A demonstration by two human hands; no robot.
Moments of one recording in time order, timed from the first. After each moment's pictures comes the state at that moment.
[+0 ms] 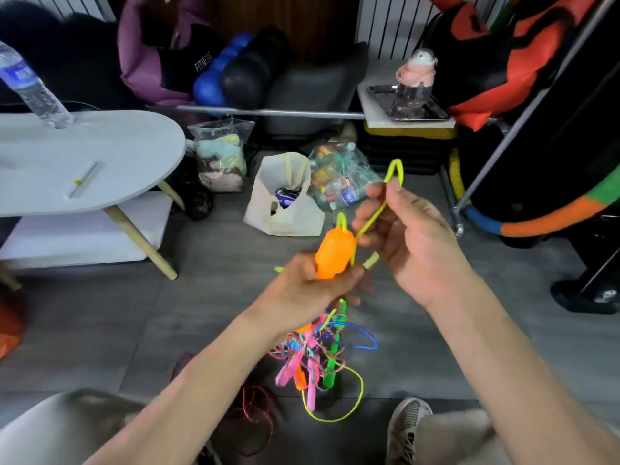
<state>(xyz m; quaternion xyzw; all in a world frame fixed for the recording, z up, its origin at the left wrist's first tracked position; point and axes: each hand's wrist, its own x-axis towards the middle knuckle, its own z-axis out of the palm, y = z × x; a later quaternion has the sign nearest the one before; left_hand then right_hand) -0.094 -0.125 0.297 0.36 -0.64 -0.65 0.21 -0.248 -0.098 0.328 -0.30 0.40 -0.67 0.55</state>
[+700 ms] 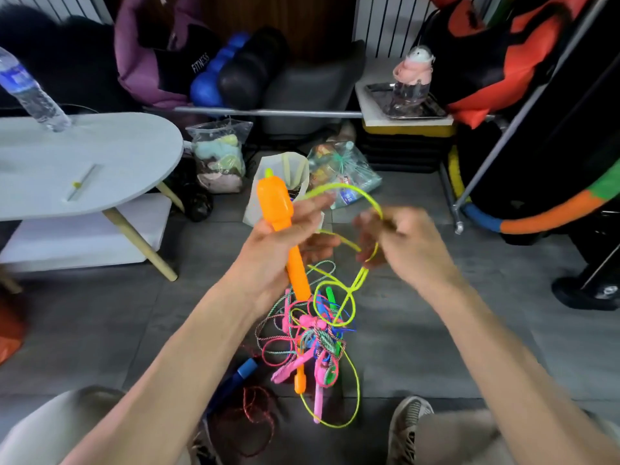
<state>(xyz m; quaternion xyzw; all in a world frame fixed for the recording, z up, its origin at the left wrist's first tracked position) -0.091 -0.157 0.311 0.30 -0.48 -0.75 0.34 -0.258 -0.099 0.307 -0.44 0.66 -0.50 0.34</state>
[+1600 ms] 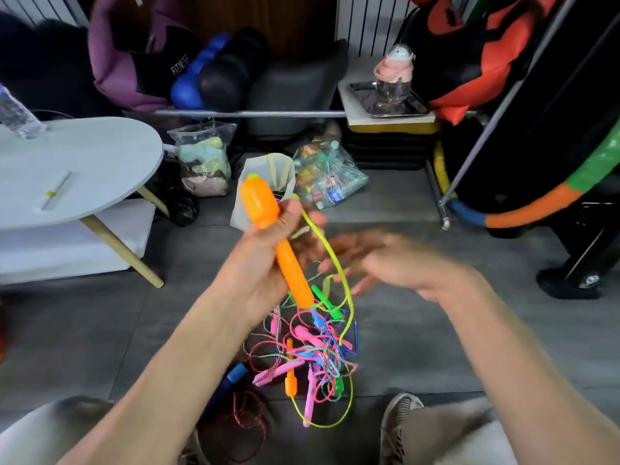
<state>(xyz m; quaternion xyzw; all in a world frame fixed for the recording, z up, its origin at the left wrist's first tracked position) -0.111 -0.148 0.317 0.27 -0.35 -0.82 0.37 -0.279 -0.091 0.313 -0.48 0.66 -0.26 0.52</state>
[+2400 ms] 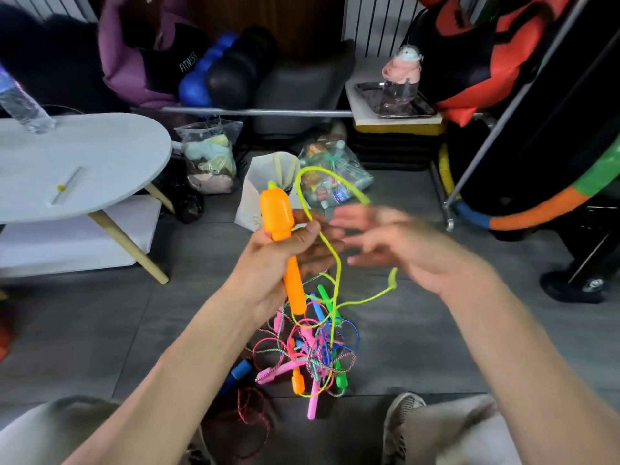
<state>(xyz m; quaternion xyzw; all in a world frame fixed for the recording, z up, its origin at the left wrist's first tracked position) -0.099 -0.146 0.310 0.30 -0.41 -0.79 0.35 -0.277 -0.099 0.320 -0.39 0.57 -0.43 0.58</state>
